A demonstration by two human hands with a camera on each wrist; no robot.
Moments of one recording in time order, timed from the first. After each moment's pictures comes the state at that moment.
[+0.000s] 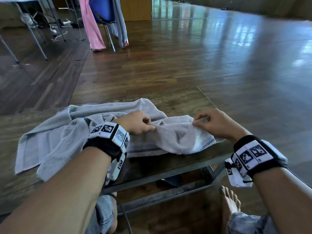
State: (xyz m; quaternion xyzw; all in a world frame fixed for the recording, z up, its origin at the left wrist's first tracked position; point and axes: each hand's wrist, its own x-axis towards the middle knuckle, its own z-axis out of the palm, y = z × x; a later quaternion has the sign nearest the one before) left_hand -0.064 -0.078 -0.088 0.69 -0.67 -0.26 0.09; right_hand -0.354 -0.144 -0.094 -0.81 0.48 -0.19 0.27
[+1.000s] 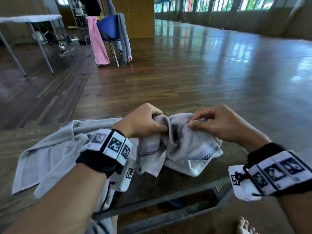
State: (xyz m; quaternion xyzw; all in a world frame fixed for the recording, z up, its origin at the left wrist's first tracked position) left_hand -0.077 -0.078 -0.026 0.59 -0.72 -0.25 0.27; right_hand -0.332 -0.136 -0.025 -0.85 0.33 -0.27 0.31
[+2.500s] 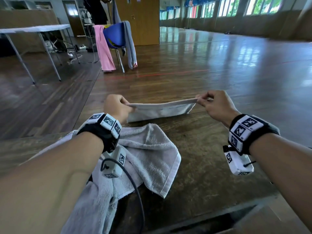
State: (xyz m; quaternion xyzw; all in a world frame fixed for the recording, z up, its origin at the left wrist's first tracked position) left_hand 0.002 -0.143 -0.032 0.78 -0.45 -0.07 0.42; right_hand -0.278 -0.282 -0.056 -0.74 0.46 -0.43 0.23
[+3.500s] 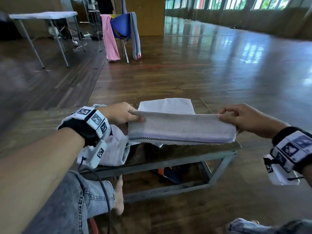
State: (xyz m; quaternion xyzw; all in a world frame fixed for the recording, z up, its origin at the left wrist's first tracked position) left_hand -0.038 0.031 0.007 0.69 -0.56 -0.41 0.21; right_hand -0.425 -0.085 0.006 -0.80 0.43 -0.17 0.38
